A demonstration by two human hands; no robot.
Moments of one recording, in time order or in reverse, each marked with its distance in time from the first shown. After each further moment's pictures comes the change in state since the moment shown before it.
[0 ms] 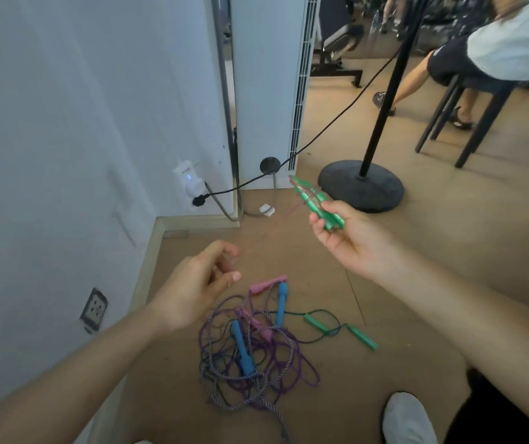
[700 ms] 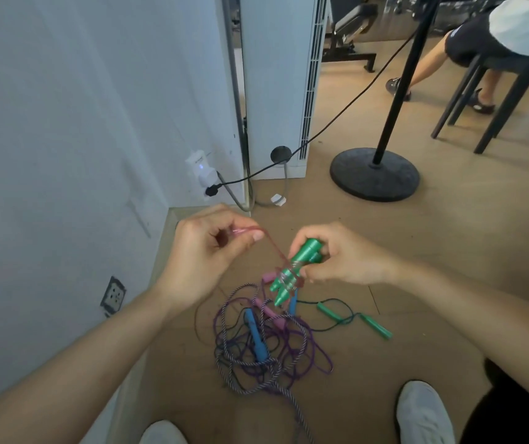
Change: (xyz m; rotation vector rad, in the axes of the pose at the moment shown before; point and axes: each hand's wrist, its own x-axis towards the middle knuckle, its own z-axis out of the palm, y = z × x) left_hand 0.006 0.046 -0.021 -0.111 0.333 0.206; right_hand -0.007 0.027 -0.018 -1.377 -0.620 -0.311
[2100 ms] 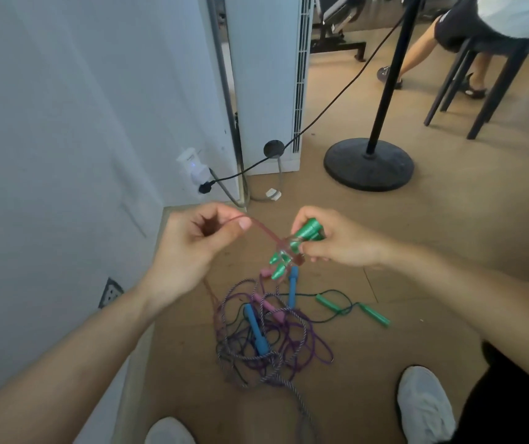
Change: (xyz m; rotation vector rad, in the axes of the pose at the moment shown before) left_hand 0.003 0.016 -0.003 -0.302 -0.053 -0.188; right_hand 0.001 -0.001 -0.006 -0.021 0.088 0.139
